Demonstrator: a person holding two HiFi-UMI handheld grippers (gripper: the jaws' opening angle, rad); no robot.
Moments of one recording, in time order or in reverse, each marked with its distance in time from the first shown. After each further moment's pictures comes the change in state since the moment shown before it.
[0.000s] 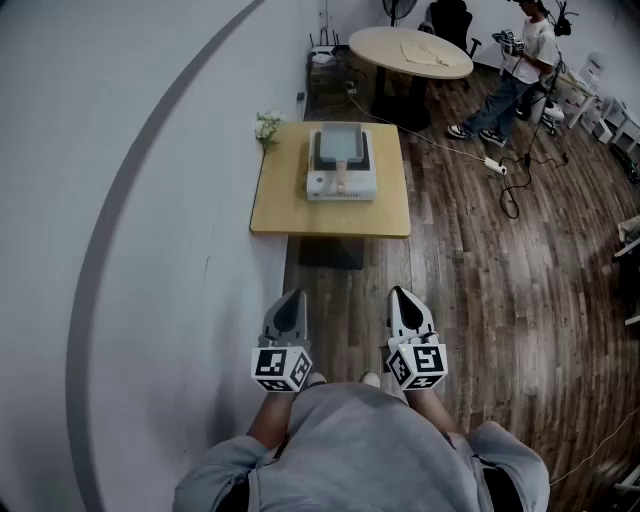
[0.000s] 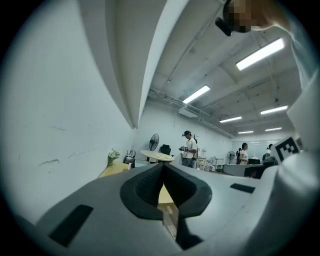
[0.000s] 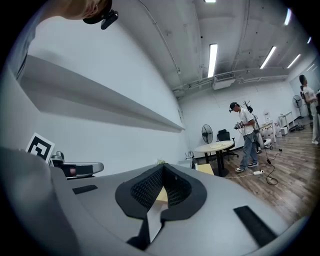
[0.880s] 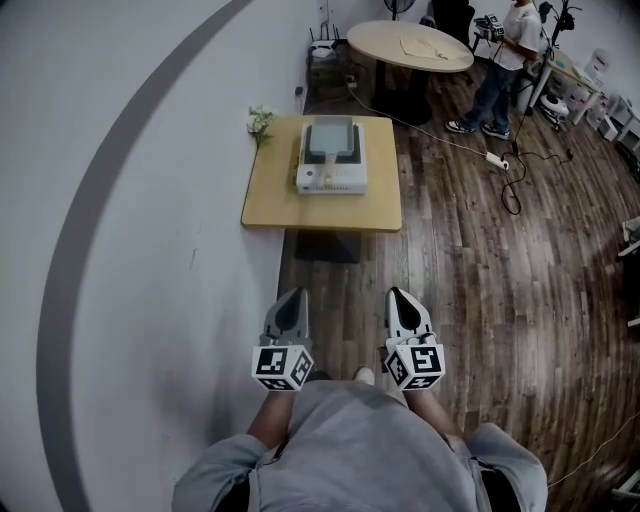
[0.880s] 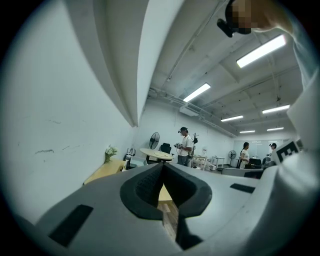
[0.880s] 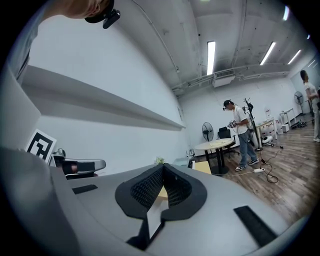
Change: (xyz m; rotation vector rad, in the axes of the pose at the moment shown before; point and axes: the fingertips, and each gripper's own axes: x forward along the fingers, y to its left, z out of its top) left arm 0.009 -0.049 -0.017 -0.012 0.011 0.019; right arm -0.023 -0.040 -0.008 0.011 0.018 0.028
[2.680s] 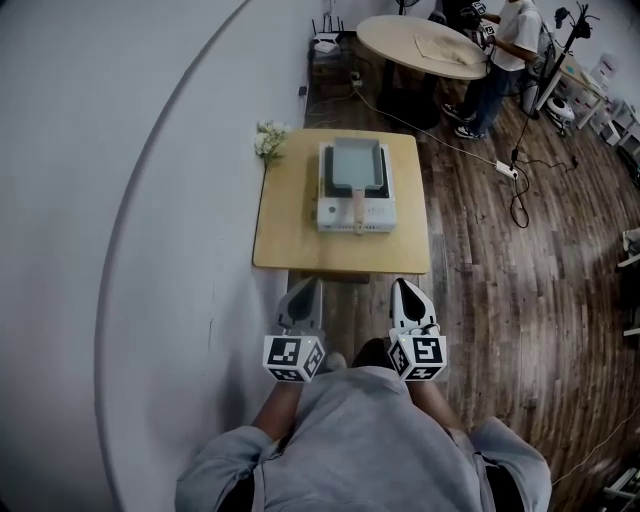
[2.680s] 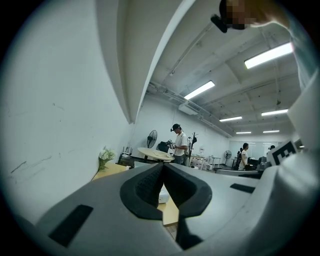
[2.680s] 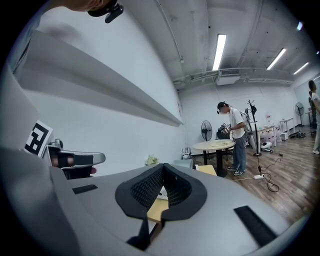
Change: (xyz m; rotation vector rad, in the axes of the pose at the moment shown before) left arm 0.168 0.130 0.031 -0.013 0.028 -0.074; right arm 0.218 0.005 -0.002 -0.076 0.052 -0.068
